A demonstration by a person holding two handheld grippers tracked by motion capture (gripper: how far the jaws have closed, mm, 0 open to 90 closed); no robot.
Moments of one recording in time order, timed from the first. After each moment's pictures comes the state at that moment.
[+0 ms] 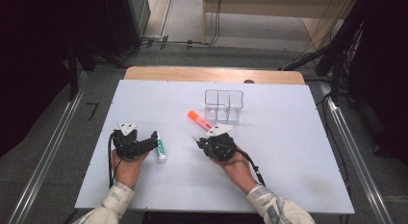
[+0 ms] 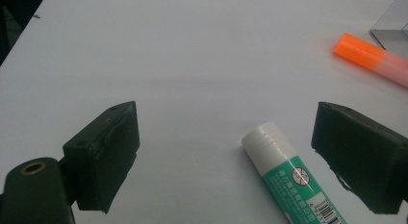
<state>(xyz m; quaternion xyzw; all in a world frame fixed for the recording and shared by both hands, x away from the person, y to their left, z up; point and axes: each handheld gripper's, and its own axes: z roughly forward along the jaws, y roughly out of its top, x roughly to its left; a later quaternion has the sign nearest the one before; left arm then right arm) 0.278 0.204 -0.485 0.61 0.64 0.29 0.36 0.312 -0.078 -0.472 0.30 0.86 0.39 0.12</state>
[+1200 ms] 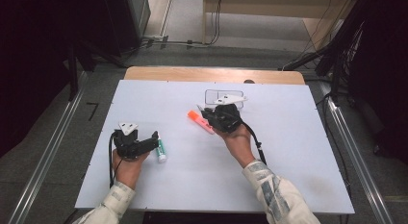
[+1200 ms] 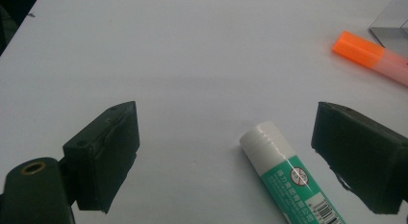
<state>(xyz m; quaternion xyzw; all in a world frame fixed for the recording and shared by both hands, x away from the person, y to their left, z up) 0.279 0.203 -0.486 0.62 0.64 0.29 0.36 0.368 -0.082 -0.426 0.35 0.81 0.45 0.15</state>
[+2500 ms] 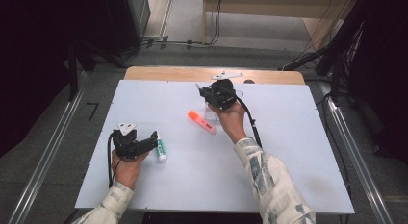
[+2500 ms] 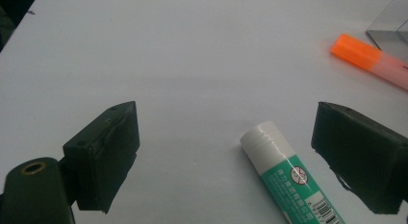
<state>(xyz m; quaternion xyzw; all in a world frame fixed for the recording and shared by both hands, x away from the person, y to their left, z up) 0.278 0.206 -0.485 0.61 0.64 0.28 0.36 0.431 -0.066 -0.405 0.39 0.79 0.45 0.15</state>
